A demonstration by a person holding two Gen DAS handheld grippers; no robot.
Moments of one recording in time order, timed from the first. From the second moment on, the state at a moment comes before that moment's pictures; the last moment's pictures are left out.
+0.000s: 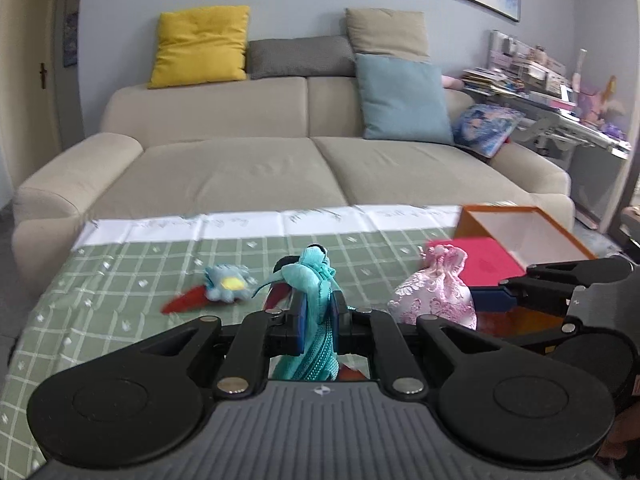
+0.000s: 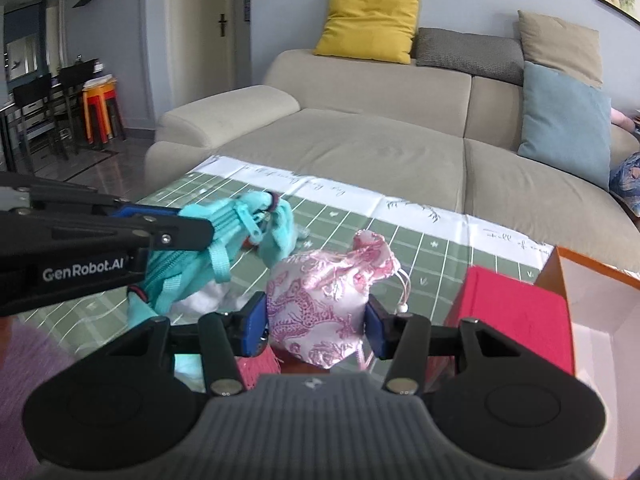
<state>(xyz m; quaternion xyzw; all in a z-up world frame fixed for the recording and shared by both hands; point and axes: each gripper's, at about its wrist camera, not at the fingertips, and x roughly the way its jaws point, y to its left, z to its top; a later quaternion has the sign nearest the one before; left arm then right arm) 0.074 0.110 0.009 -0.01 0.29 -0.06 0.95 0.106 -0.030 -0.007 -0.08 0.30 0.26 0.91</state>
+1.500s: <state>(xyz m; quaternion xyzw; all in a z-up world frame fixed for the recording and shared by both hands) 0.108 -0.151 0.069 0.06 0.22 -0.32 0.92 0.062 -0.283 0.038 -0.08 0.22 0.05 0.97</state>
